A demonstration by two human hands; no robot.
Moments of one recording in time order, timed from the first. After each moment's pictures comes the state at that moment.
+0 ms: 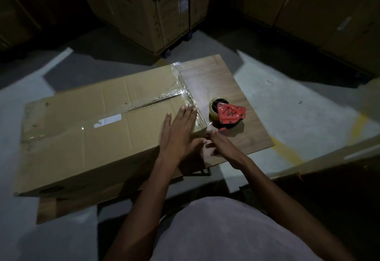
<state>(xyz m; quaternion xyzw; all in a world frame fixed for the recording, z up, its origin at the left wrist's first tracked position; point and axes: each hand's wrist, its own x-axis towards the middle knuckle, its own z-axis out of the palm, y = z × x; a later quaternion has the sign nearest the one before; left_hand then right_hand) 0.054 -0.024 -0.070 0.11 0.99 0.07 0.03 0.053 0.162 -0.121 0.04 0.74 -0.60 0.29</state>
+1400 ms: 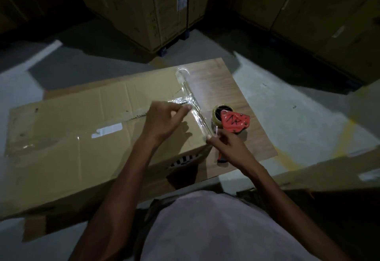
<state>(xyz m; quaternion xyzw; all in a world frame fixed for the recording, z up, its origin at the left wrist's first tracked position) -0.008 -0.088 -0.026 0.06 0.90 0.42 -0.10 0.032 0.149 -0.081 0.02 0.84 -0.52 0.19</state>
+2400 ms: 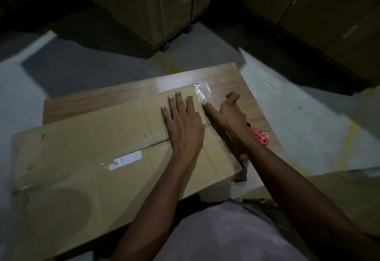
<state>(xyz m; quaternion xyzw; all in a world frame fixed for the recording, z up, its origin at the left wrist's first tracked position) -0.086 -0.079 -0.076 -0.10 0.99 0.10 -0.05 -0.126 0.051 -0.056 0.05 0.96 -0.27 0.08</state>
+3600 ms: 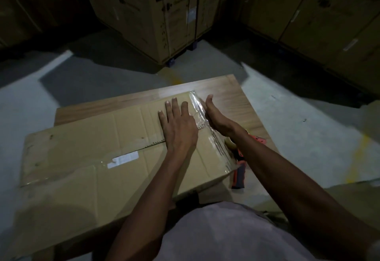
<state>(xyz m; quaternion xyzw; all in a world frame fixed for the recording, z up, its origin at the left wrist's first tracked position) -0.089 -0.077 -0.074 -0.10 0.99 0.12 -0.06 -0.149 0.056 -0.068 -0.06 0.75 -0.58 0.31</state>
